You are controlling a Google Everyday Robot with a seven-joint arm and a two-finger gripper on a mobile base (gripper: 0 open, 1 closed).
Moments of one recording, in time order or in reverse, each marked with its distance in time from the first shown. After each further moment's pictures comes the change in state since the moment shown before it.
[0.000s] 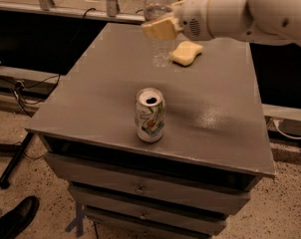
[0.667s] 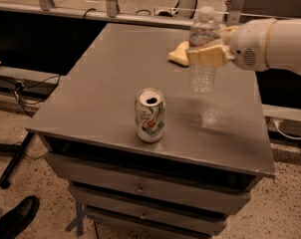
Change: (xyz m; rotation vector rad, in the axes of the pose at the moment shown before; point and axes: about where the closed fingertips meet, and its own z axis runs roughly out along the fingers) arm 0.067 -0.003 -0.102 0.072 0.062 0.060
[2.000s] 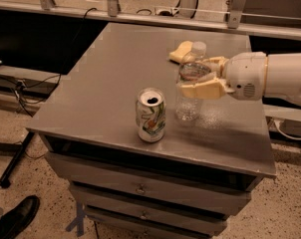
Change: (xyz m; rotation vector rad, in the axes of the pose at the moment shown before) arm 0.041 0.063 -0.002 -0.308 -0.103 -0.039
